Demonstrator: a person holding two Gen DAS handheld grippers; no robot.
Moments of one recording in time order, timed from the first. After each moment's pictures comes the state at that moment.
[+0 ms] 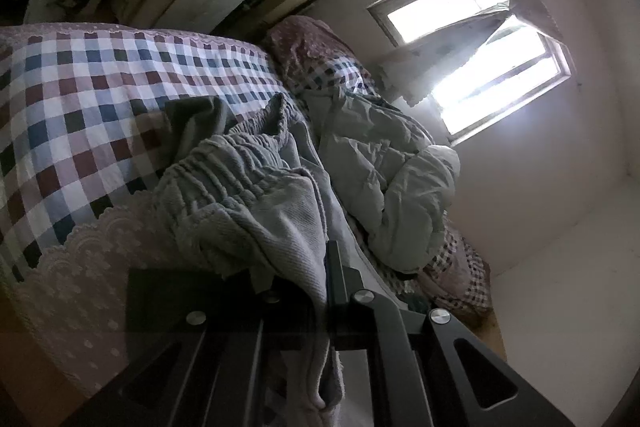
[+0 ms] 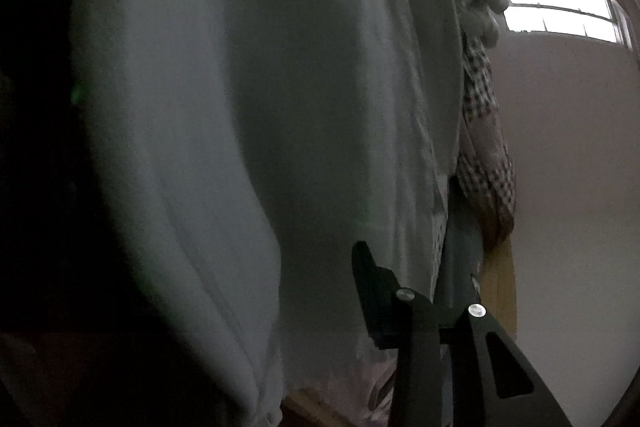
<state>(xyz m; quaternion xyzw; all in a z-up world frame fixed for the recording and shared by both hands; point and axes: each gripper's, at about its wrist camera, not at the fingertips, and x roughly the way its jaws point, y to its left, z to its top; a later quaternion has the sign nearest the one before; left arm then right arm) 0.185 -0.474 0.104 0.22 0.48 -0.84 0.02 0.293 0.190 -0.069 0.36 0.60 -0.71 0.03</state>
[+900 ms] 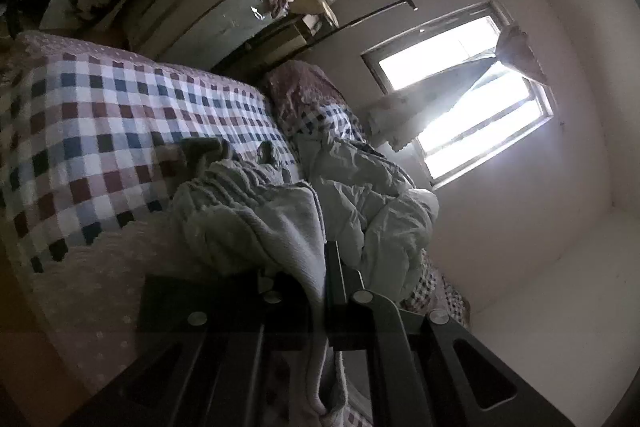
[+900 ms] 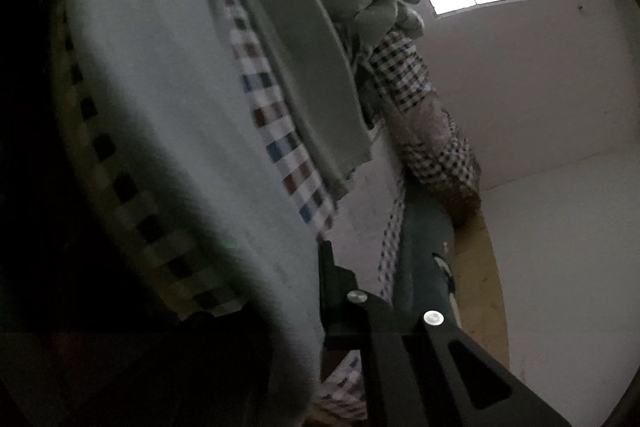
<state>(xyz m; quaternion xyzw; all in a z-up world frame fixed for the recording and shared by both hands) 0.250 -0.483 0.124 0.14 0.51 -0.85 0.04 0.320 0.245 0.089 0.29 0.55 -0.78 0.02</state>
